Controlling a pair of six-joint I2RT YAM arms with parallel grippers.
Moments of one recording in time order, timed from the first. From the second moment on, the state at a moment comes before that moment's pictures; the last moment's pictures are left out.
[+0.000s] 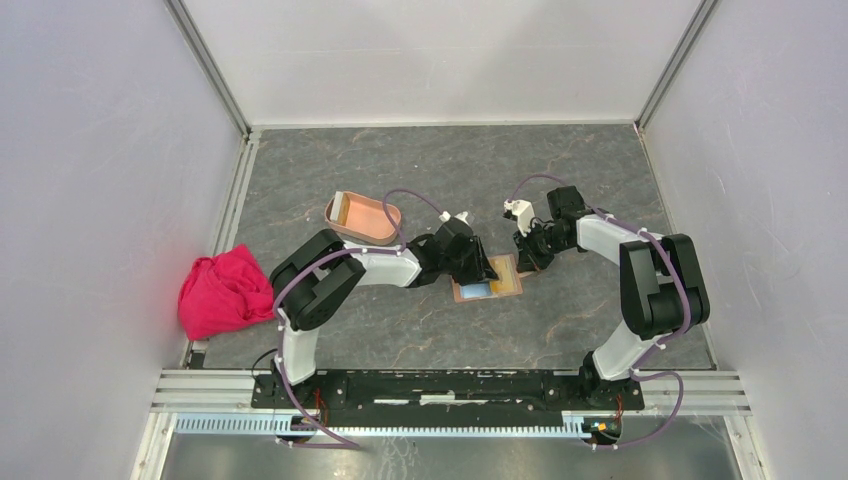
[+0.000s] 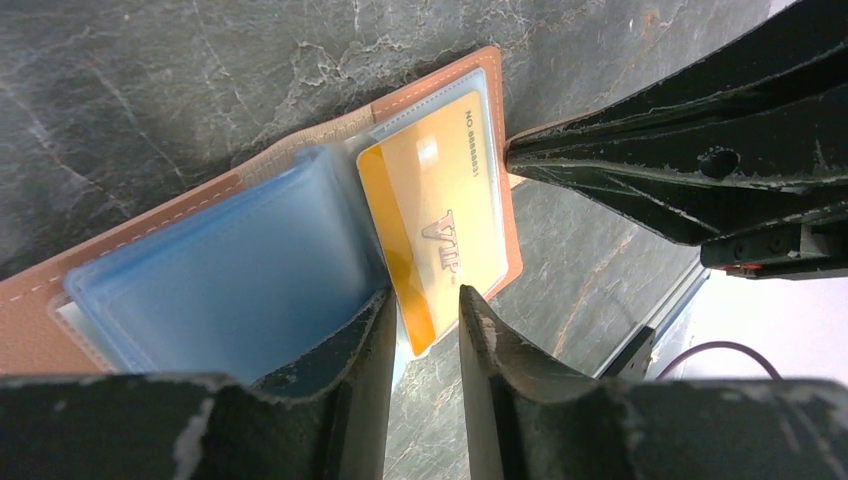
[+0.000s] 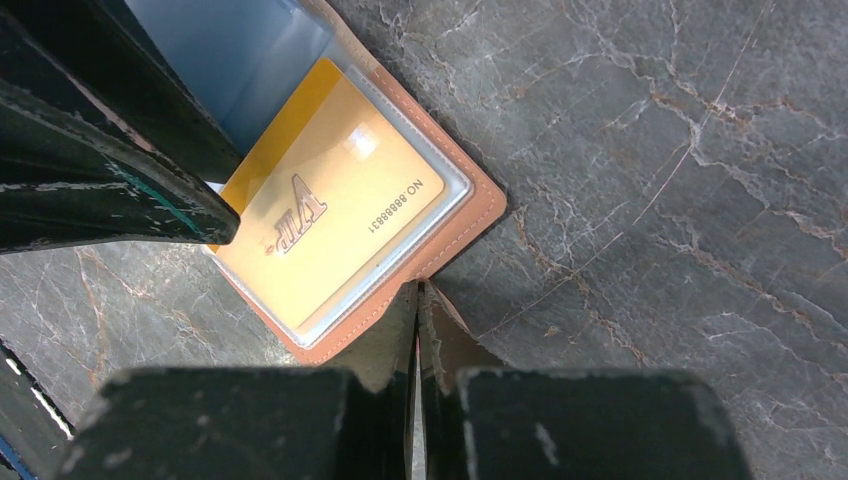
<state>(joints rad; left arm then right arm) -0.90 1.95 1.07 0.18 0.16 -1.00 0.16 1.67 0.90 -0.48 -0.58 -0.58</state>
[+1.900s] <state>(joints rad) -0.92 1.95 1.11 0.11 0.14 -0.89 0.17 1.67 0.90 -0.48 -0.62 -0.59</state>
